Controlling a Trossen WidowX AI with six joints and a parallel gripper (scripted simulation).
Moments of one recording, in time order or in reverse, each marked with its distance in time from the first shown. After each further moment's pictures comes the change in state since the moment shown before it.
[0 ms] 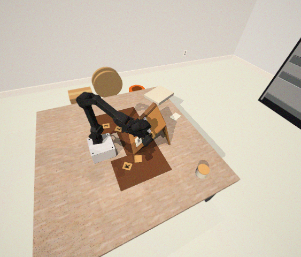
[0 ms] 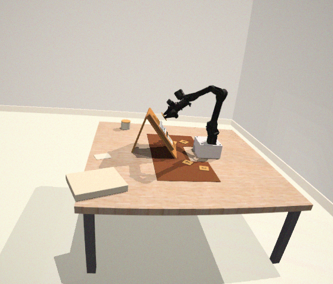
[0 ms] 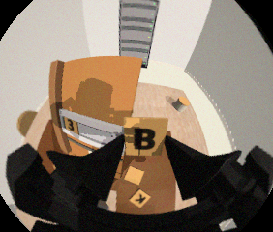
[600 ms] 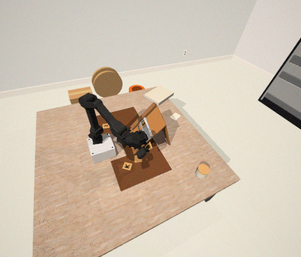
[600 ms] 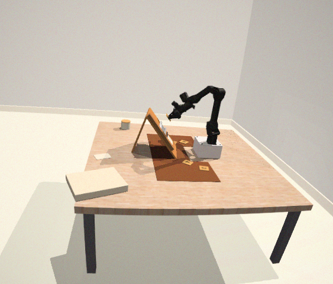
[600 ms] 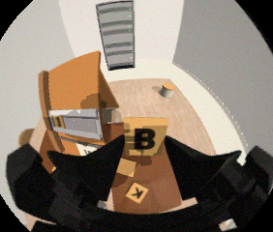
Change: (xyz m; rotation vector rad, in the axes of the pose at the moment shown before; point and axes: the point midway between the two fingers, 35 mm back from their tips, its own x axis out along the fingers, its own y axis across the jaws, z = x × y) arm -0.015 -0.054 -0.054 0.180 -0.010 -0.066
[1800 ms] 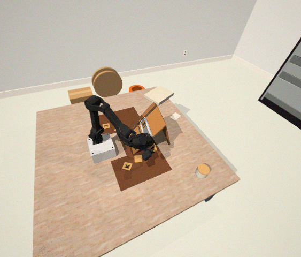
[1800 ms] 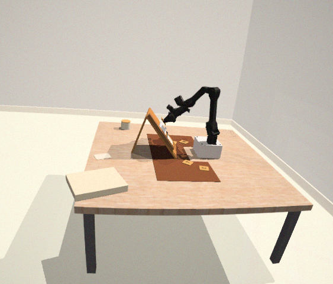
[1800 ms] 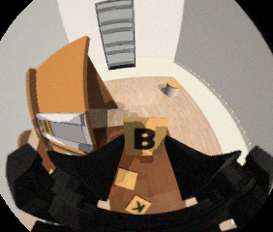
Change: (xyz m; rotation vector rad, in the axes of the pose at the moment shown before) arm 0.047 0.004 -0.003 0.008 -0.001 0.014
